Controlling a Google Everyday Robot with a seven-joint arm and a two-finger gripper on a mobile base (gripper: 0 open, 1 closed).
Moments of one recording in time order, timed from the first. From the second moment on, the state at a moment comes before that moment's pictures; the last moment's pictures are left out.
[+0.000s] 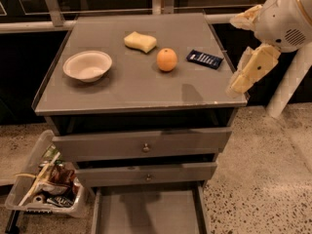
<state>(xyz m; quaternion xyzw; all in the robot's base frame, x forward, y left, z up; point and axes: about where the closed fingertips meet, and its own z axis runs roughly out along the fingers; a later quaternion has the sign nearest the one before) 0.511 -0.169 0.991 -0.61 0.72 0.06 0.33</state>
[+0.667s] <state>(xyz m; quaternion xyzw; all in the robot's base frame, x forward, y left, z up) 0.506 -0.166 0.994 -0.61 0.72 0.05 0.33</state>
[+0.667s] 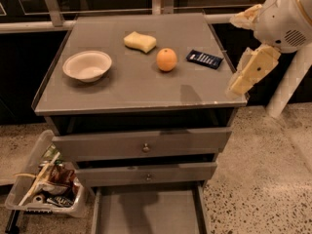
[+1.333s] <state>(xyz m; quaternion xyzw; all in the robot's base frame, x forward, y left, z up) 0.566 -0.148 0.960 -0.58 0.72 0.05 0.38</state>
